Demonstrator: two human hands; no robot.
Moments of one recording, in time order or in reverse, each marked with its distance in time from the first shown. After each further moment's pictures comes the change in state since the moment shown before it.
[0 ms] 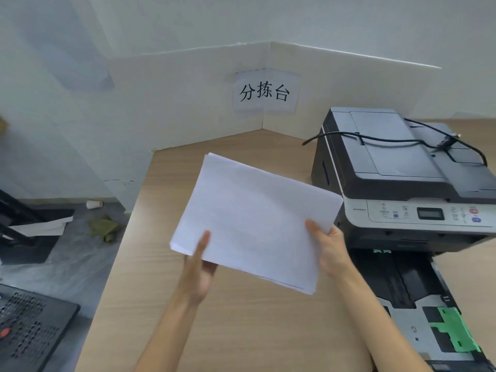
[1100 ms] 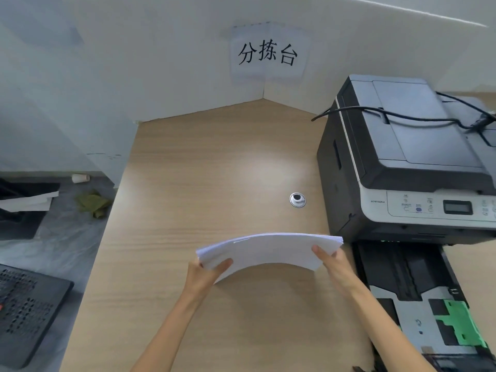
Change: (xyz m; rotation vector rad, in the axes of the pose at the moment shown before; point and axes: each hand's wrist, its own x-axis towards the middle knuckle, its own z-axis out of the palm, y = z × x) left_hand 0.037 -0.080 -0.060 0.647 0.230 -0.128; right_hand 0.013 0.068 -0.060 -0.322 -0.041 0.203
